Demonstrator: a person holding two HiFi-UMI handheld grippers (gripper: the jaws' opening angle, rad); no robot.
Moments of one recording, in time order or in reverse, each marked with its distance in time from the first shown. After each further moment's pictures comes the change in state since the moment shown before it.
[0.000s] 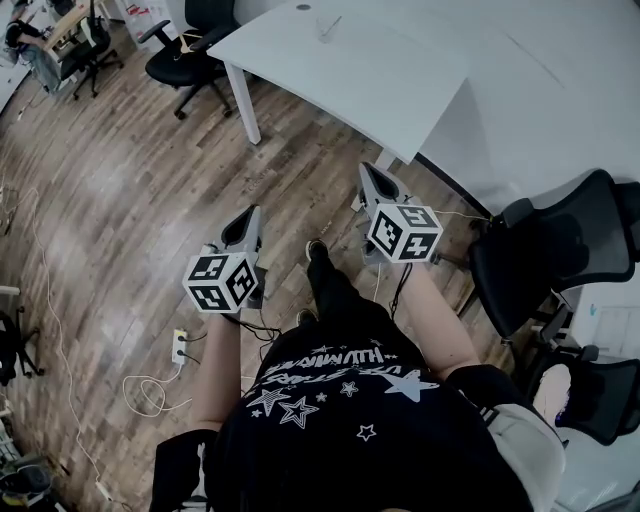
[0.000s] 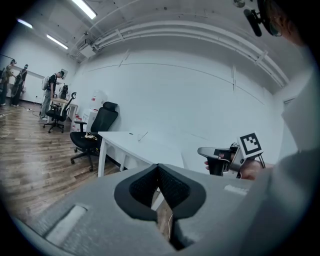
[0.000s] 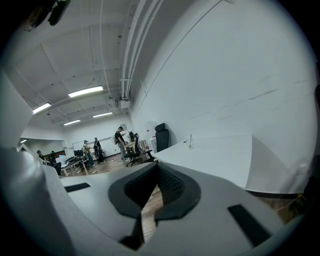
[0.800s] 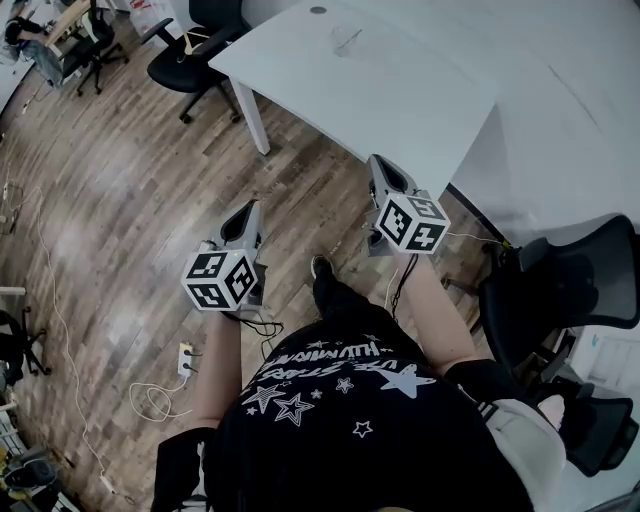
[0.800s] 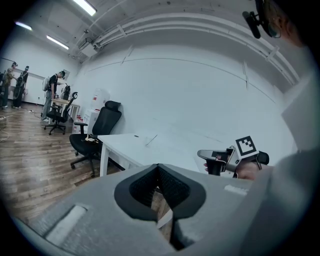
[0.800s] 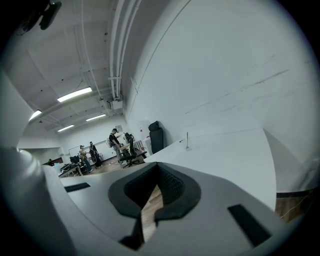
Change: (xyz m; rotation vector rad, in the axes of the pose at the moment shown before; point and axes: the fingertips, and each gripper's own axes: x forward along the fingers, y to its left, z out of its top) left arm 0.137 0.076 0.060 -0.003 0.010 0.049; right arm 0.165 -0.084 0.035 0.084 0.021 -0.017
